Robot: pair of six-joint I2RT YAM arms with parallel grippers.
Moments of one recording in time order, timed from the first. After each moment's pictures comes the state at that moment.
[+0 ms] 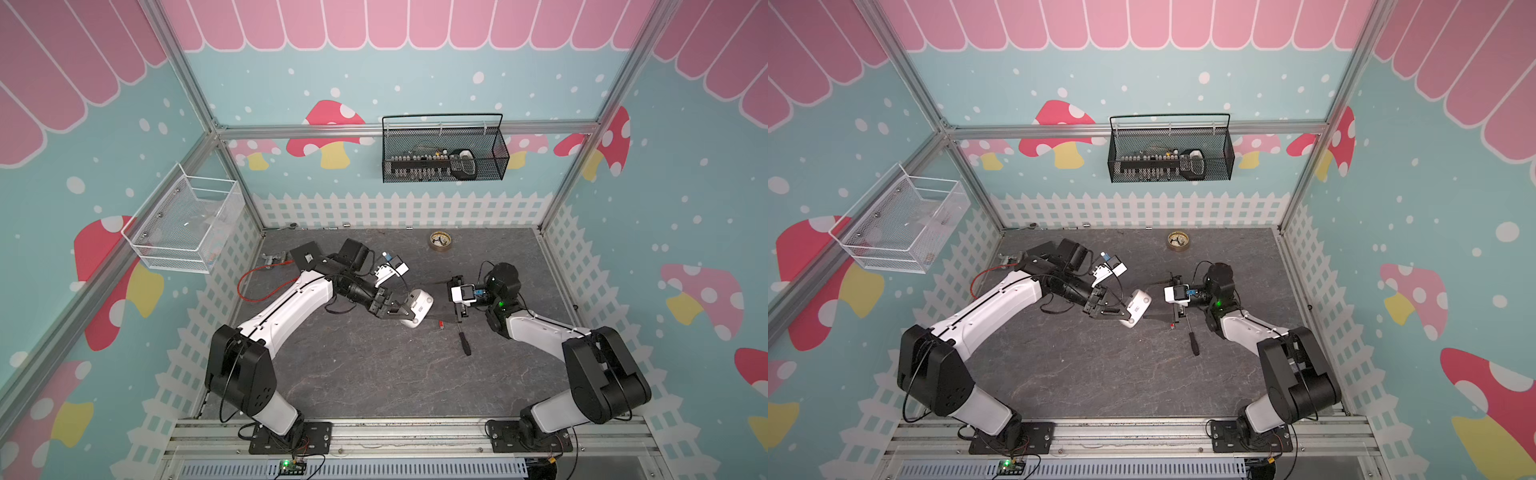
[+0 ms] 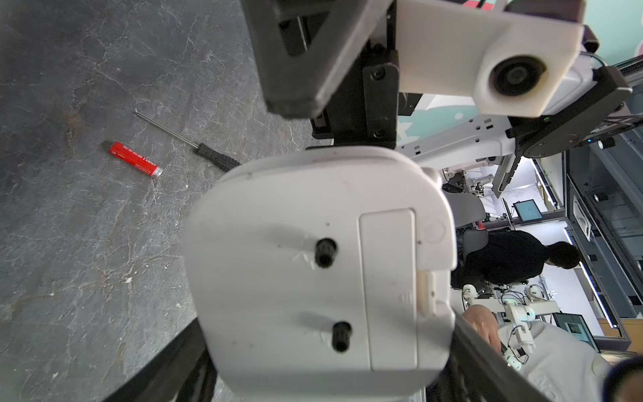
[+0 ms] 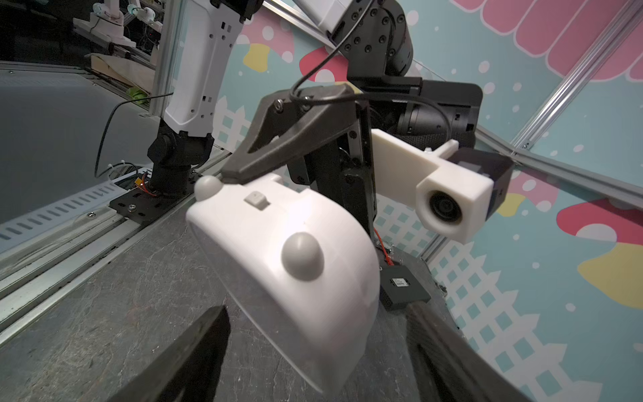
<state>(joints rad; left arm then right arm) -0.45 1.59 1.36 -0.92 1.14 0.15 0.33 1.51 0.71 0.93 -1.35 -0.39</state>
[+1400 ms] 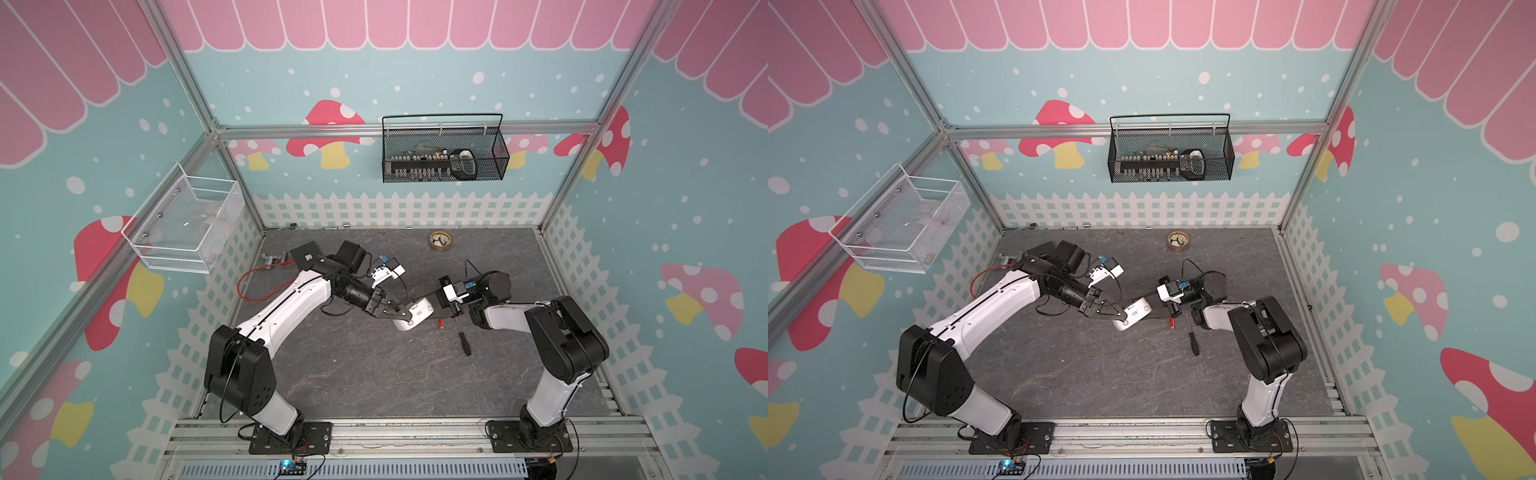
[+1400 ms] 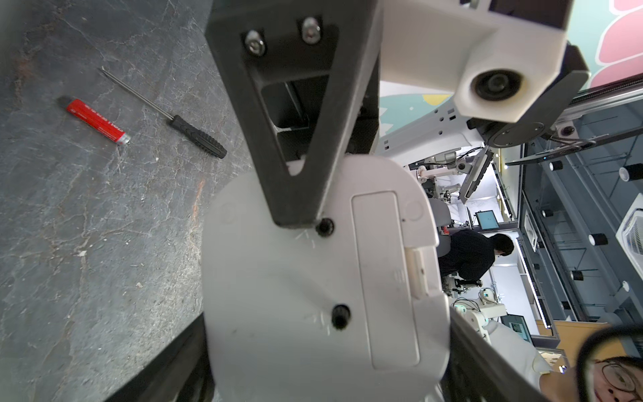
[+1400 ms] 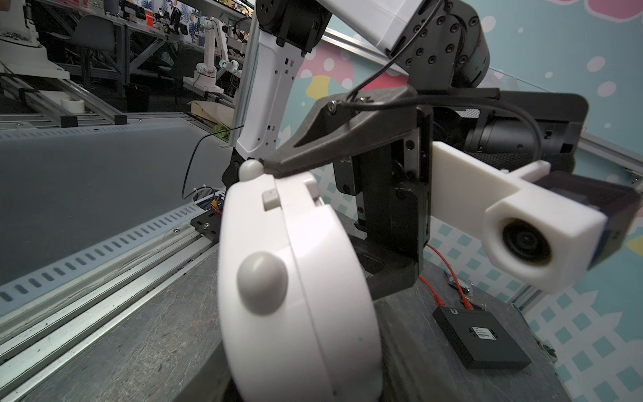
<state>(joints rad) -0.42 1.59 1.35 -1.00 1.21 0.11 0.39 1.78 0.81 1.57 -1.53 0.22</state>
